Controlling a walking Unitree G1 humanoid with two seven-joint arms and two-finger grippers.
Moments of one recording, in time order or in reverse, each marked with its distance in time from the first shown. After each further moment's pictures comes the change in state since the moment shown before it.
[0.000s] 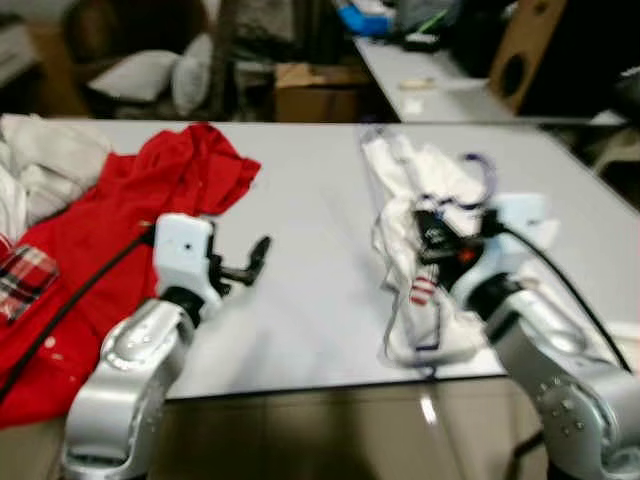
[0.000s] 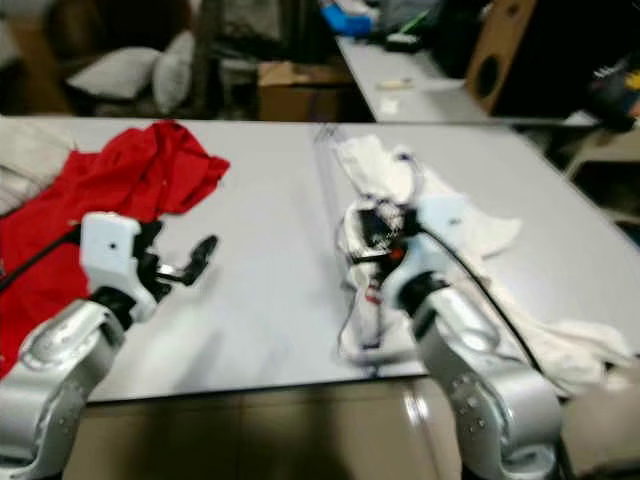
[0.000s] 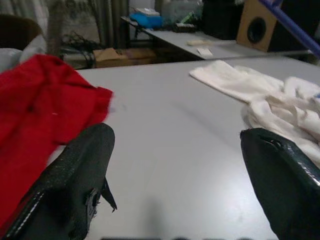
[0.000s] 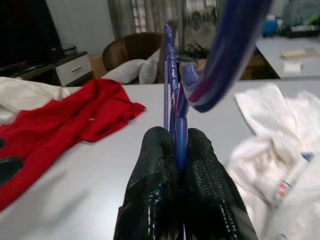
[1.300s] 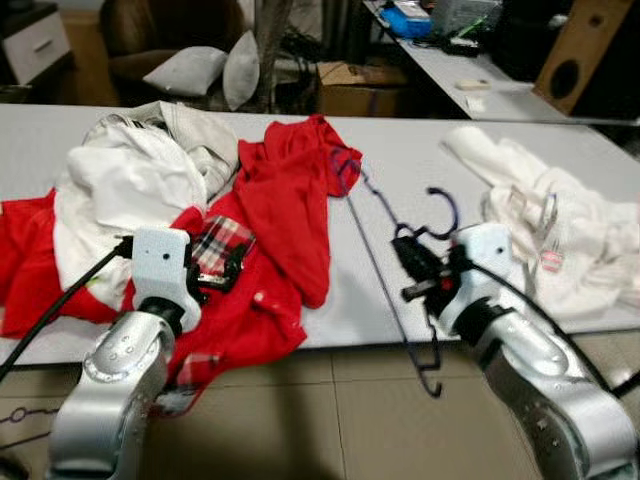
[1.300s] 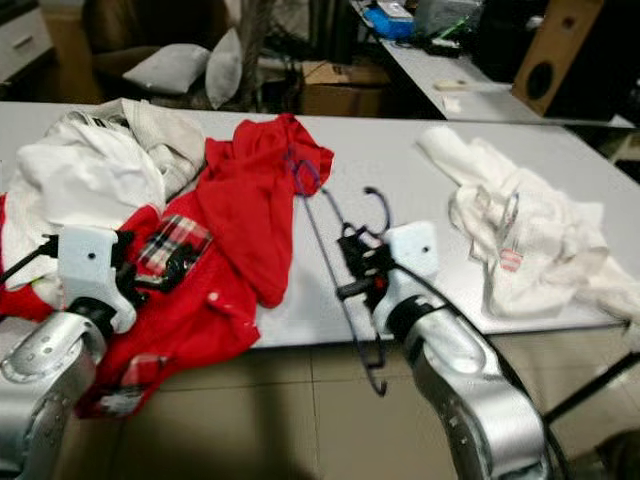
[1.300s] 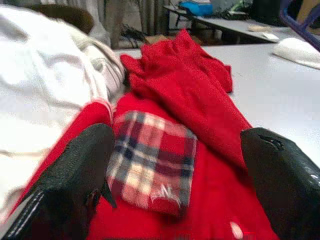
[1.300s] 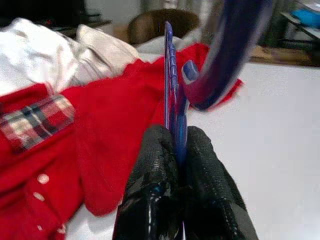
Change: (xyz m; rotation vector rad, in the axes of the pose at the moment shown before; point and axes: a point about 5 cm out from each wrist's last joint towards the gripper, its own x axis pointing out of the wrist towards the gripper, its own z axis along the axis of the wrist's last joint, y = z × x) left arm -0.009 0.006 -0.013 0.003 0.044 0.064; right arm -0.009 -0.011 -0.034 -0.127 0.068 0.026
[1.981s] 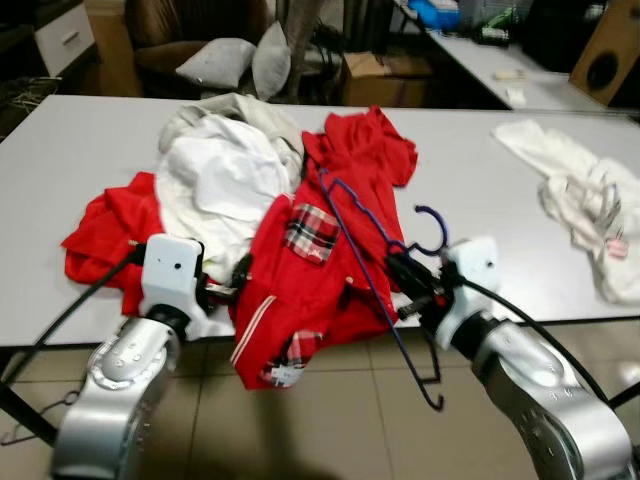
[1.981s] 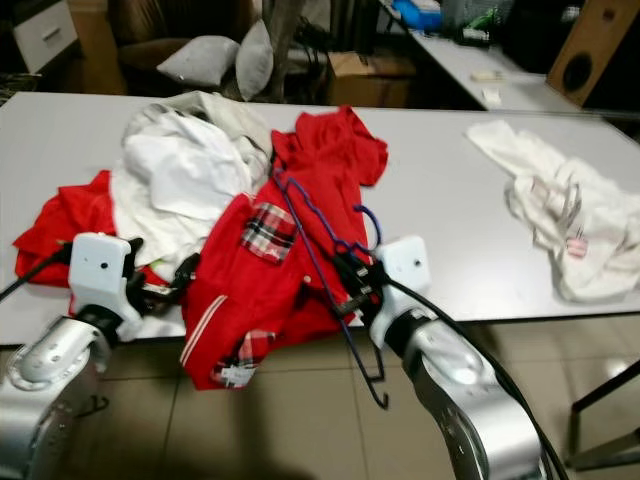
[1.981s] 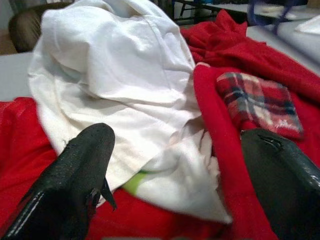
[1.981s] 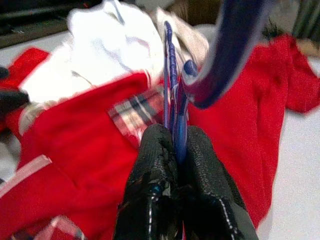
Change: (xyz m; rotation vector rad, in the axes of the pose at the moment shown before) left arm -0.003 0.004 -0.004 0.107 0.015 -0.016; right arm 0.005 0.011 -0.004 -0.032 0.009 0.118
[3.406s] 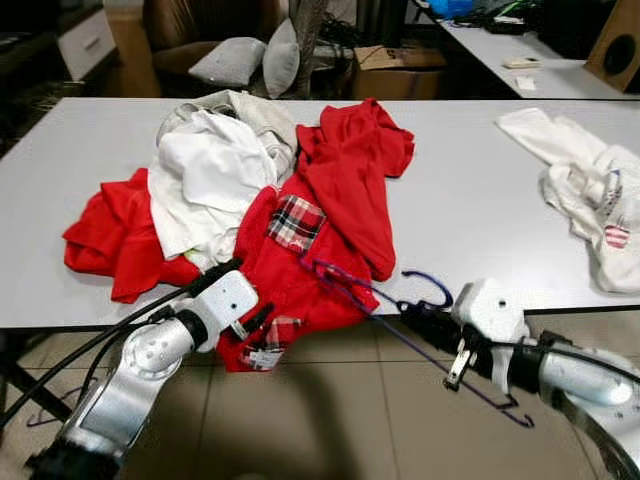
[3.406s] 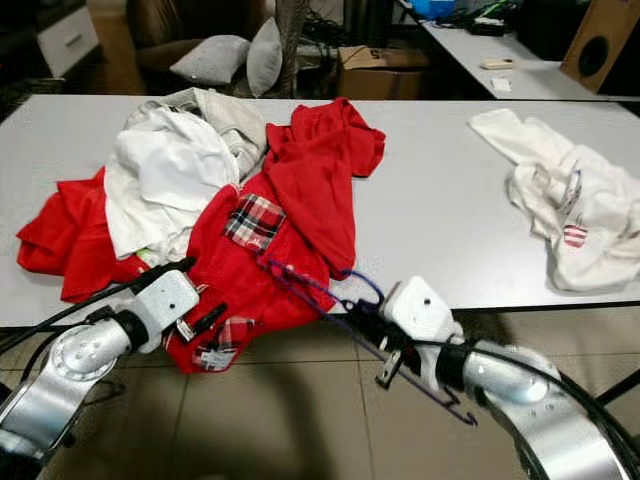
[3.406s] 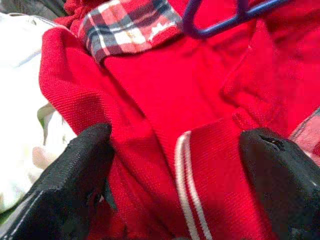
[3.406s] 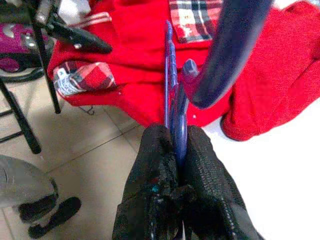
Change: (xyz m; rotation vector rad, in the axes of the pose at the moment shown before) left arm 0.032 0.000 -0.050 0.561 0.099 -0.358; right arm -0.046 -0.020 -0.016 -0.351 0.246 0.311
